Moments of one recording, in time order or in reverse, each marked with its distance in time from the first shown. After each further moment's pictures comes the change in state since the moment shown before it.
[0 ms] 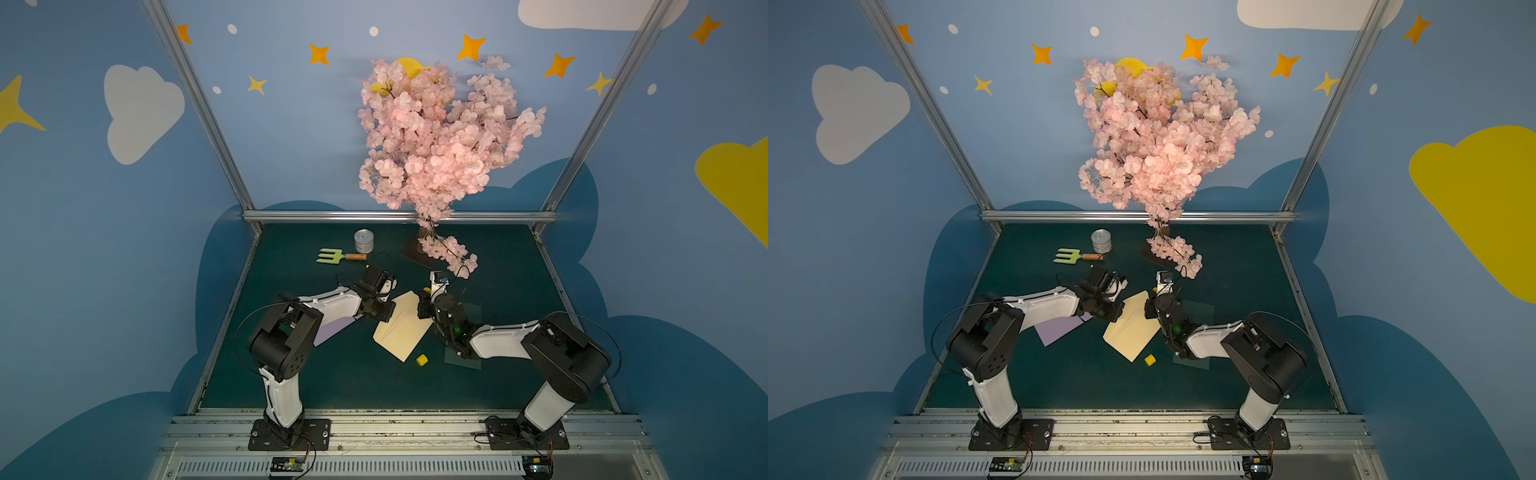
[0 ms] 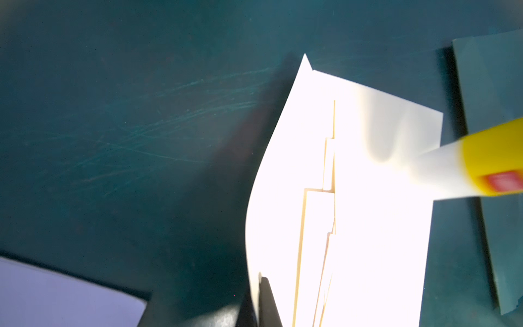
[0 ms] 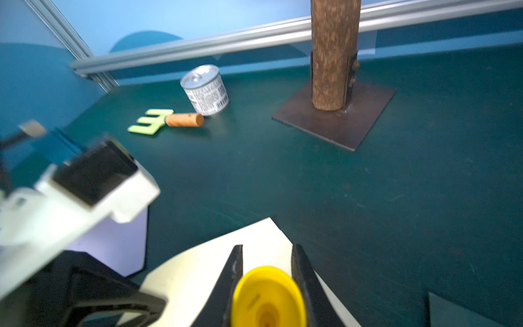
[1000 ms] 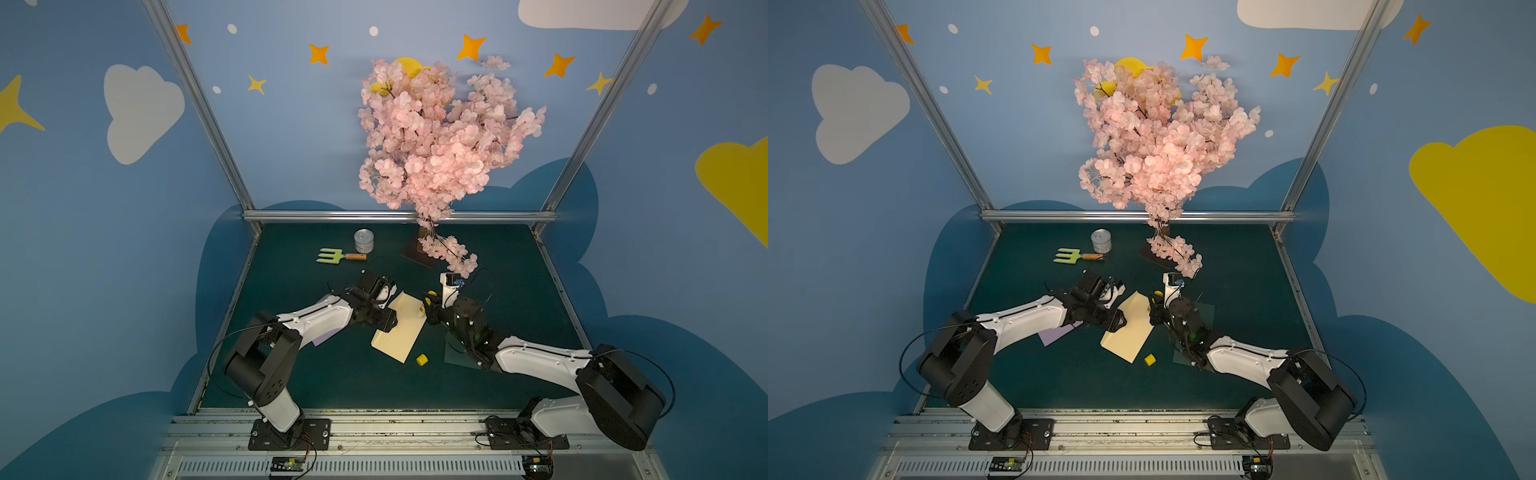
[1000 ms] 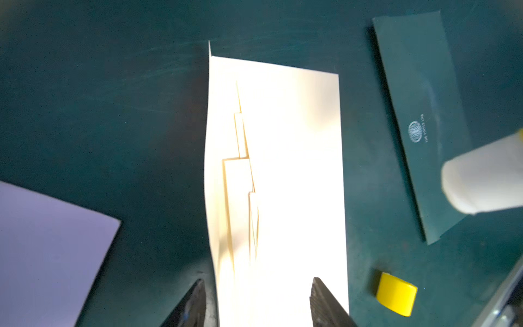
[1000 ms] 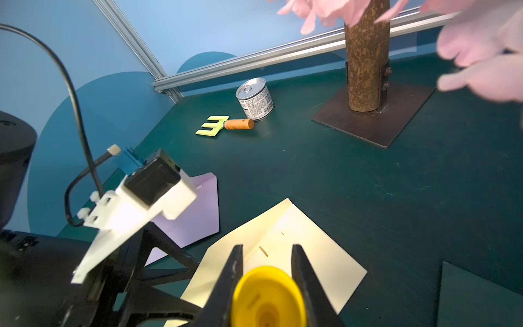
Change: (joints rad) left arm -0.026 -0.213 -0.126 -0.045 0.071 -0.028; right arm 0.008 -0.293 -0.101 -0.156 -0.145 0.074
